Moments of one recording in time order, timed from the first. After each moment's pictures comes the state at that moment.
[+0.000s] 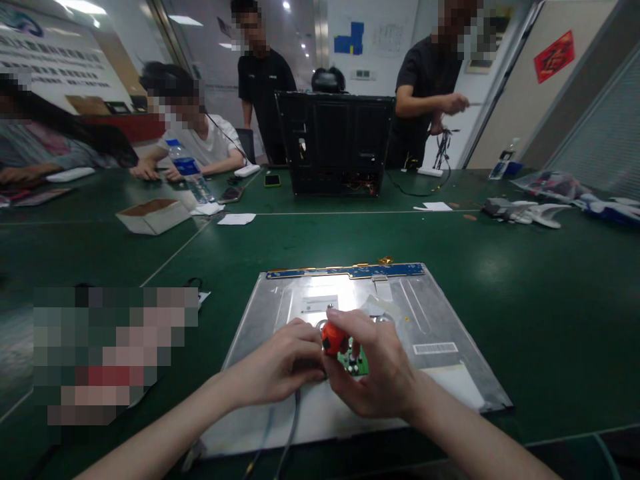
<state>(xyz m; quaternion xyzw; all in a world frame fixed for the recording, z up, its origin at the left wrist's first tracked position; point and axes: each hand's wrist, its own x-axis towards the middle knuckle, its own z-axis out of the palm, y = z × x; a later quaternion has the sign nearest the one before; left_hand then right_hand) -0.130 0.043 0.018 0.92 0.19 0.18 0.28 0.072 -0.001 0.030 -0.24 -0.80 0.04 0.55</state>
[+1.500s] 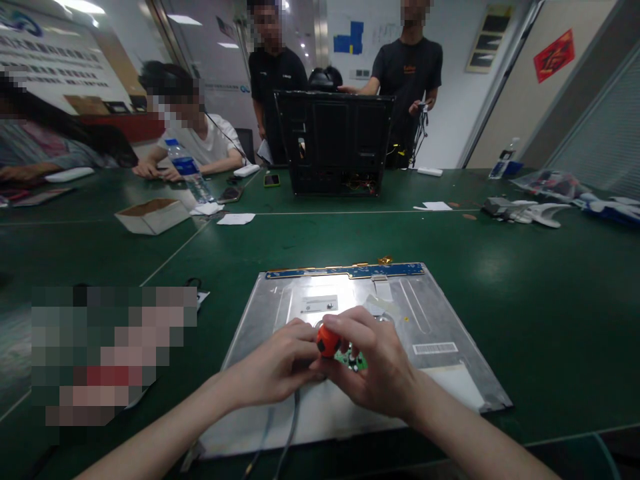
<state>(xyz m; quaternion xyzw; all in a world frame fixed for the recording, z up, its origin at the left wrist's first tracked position) -0.129 0.042 0.021 0.92 0.20 0.16 0.29 0.072 0.000 0.028 -0.25 -0.80 0.07 0.54</state>
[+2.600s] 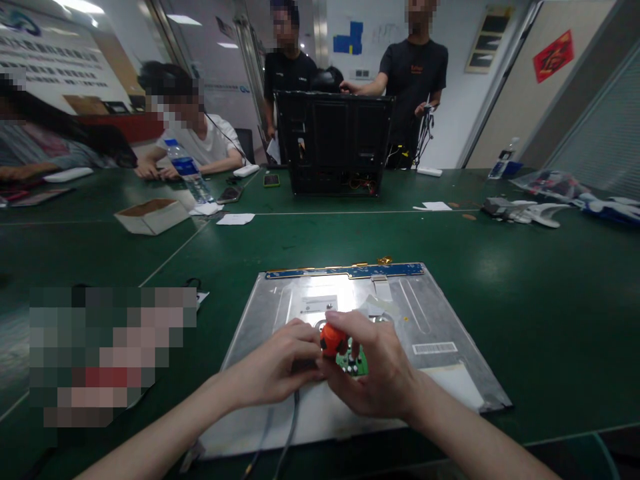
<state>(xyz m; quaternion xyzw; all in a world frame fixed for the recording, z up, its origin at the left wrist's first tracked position) -0.129 0.040 0.021 0.92 0.20 0.18 0.28 0.073 -0.001 0.031 -0.24 -0.80 0.05 0.55</state>
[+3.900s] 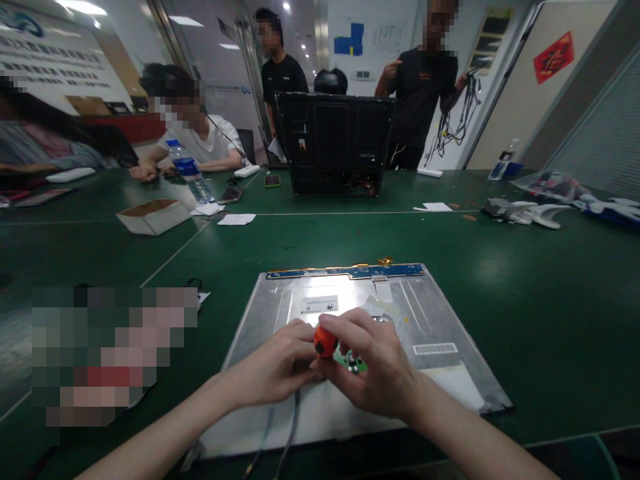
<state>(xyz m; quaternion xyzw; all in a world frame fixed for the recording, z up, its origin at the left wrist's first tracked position) -0.131 0.044 0.016 0.92 0.20 0.17 0.30 0.071 0.000 0.030 -0.28 -0.80 0.04 0.54</state>
